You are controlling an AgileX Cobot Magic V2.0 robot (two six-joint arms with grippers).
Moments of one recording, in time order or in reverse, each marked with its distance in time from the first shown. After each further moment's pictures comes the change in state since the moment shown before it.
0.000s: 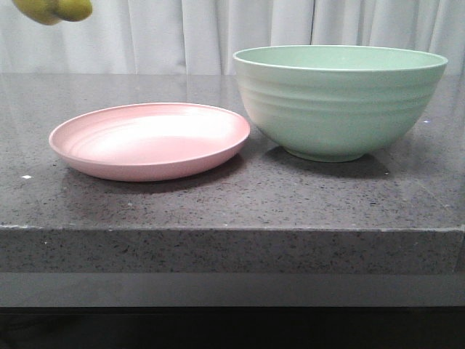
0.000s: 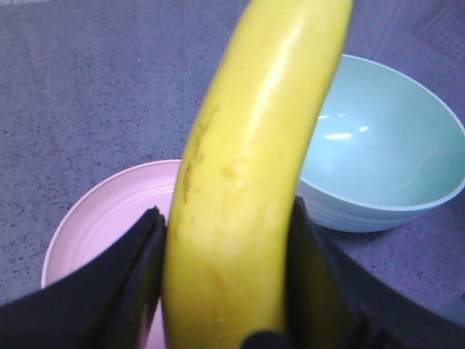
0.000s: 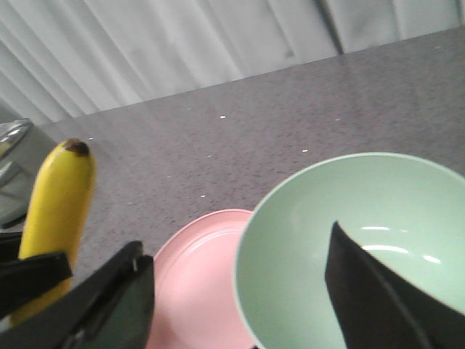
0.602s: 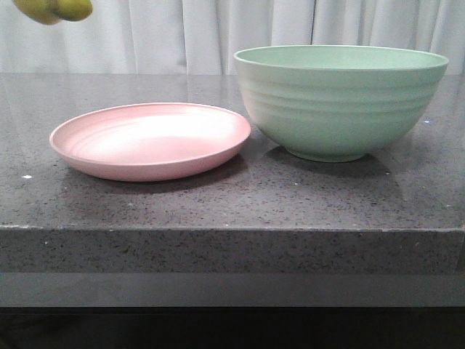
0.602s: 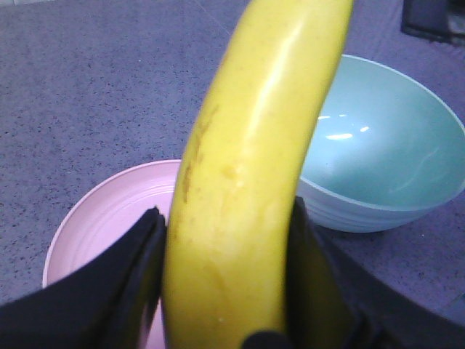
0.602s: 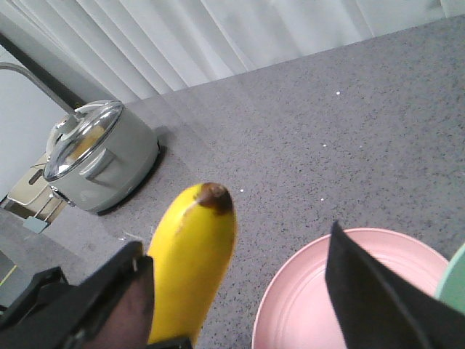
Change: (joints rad) left arm 0.000 0.000 0.000 0.000 0.000 0.000; right arm 0.238 0.389 -0.273 0.122 -0.134 0.000
